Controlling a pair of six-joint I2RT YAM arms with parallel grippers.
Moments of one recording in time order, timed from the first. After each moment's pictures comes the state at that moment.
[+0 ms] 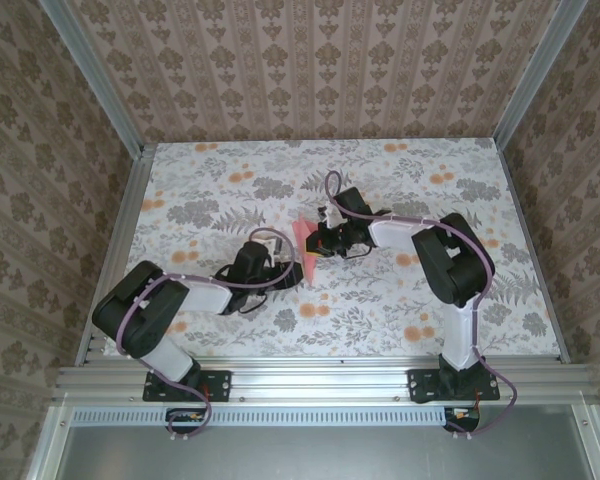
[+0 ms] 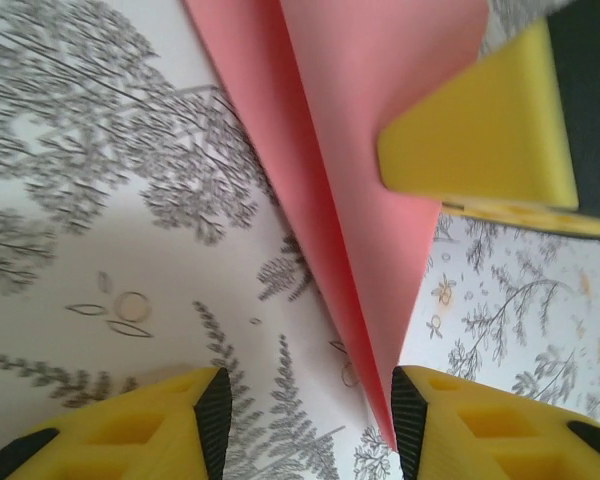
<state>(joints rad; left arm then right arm) -0.66 1.58 0.45 0.49 0.26 -0.73 0.48 2.00 1.21 -0.15 -0.70 0.68</state>
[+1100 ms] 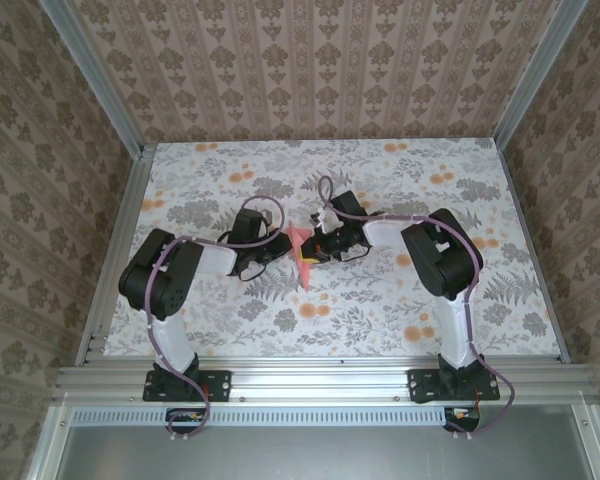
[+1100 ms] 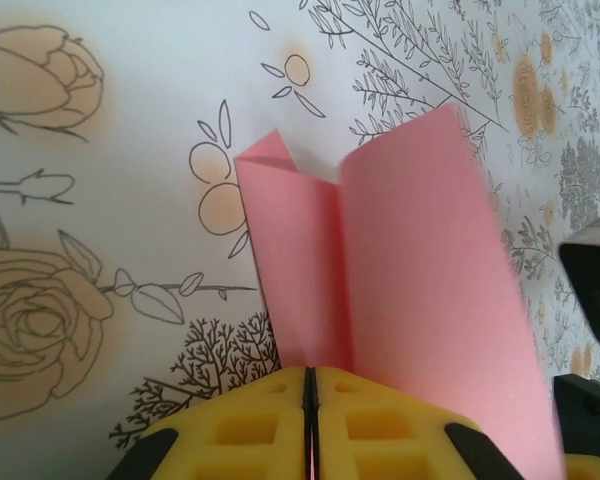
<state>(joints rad) -0.49 1.84 0.78 0.33 0.37 -0.83 0.48 2.09 1.24 -0.15 -0.86 0.63</state>
